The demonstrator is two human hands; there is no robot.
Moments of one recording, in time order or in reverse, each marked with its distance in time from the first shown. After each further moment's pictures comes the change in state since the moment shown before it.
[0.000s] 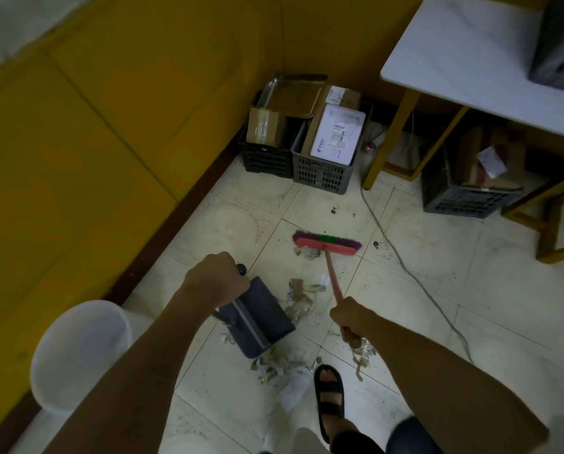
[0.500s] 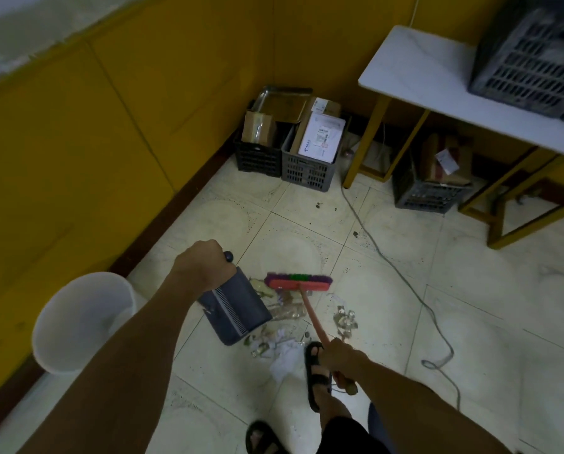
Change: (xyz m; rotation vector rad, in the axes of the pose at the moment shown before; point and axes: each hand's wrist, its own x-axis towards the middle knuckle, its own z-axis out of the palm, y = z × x) left_hand -0.138 -0.109 0.028 -0.016 0.084 0.076; right_hand -0.151 0.129 0.168 -0.163 -0.008 -0.022
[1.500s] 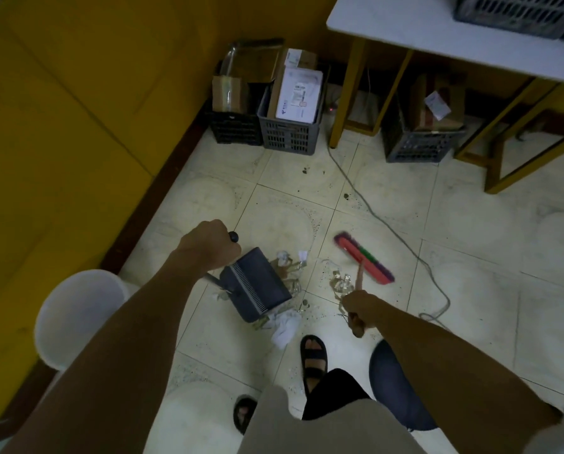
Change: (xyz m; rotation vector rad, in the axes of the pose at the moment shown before) left_hand 0.020 0.089 0.027 0.061 -0.101 0.037; right_hand 0.026 0.054 -0.089 0.557 -0.054 0.203
